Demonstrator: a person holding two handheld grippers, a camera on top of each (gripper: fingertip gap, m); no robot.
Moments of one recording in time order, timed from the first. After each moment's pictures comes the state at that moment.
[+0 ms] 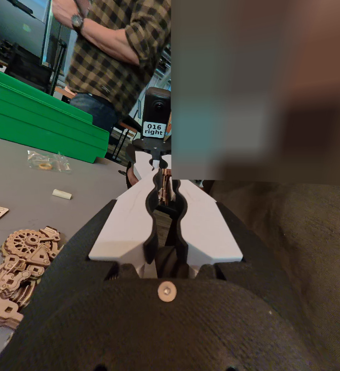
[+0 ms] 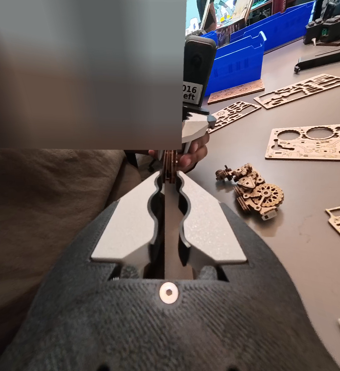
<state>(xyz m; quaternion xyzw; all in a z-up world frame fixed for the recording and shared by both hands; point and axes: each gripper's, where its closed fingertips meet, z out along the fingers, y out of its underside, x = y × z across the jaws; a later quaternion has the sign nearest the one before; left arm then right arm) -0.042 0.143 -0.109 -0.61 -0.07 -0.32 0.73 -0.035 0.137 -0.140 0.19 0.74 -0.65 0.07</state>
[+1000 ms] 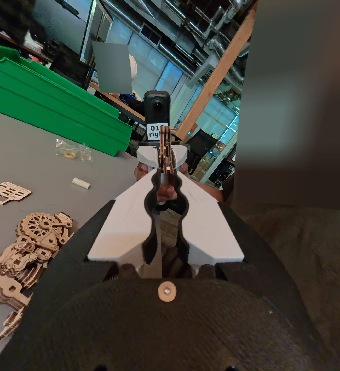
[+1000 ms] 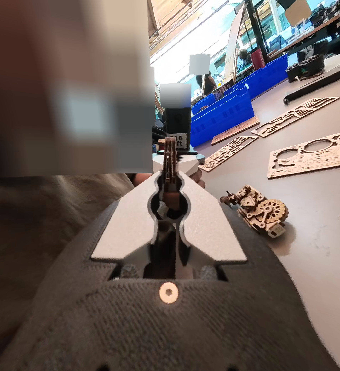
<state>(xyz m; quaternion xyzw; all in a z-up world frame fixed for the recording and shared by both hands) -0.050 0.156 -0.120 -0.63 -0.13 -0.27 0.71 -0.059 0.149 -0.115 0.25 0.61 -0.74 0.13</state>
